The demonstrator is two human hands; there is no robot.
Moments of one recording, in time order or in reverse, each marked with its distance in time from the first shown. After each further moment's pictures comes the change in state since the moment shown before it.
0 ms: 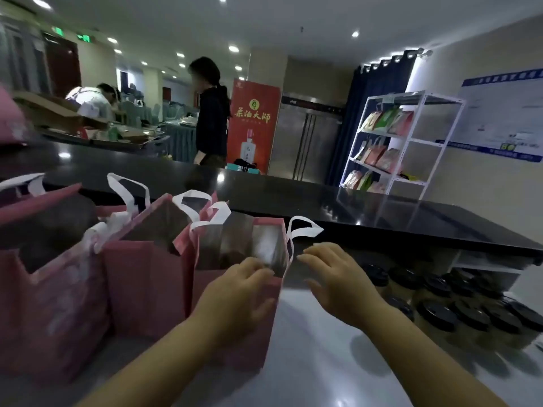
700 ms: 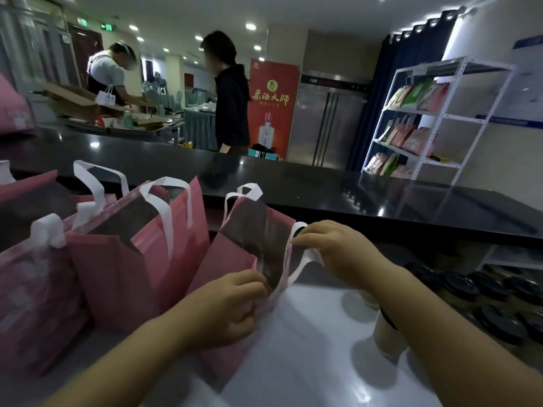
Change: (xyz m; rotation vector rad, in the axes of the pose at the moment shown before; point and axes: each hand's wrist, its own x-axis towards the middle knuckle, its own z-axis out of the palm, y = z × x) left_hand 0.031 0.005 0.026 -0.164 -0.234 0.079; right_hand 0.029 0.087 0.016 0.156 -0.149 -0.105
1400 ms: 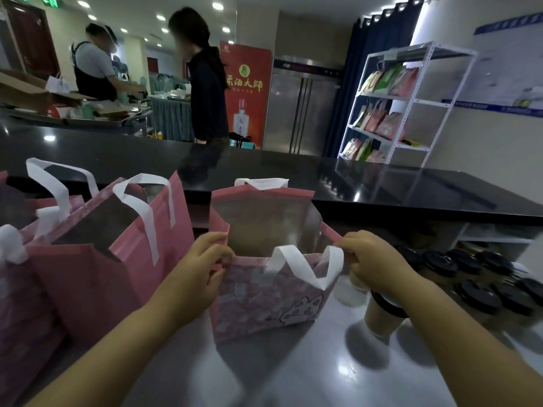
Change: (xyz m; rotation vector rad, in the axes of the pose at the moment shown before) left_hand 0.007 -0.064 0.006 -0.057 0.276 -0.175; right_hand -0.049 0.031 0.015 0.095 -0.097 0.458
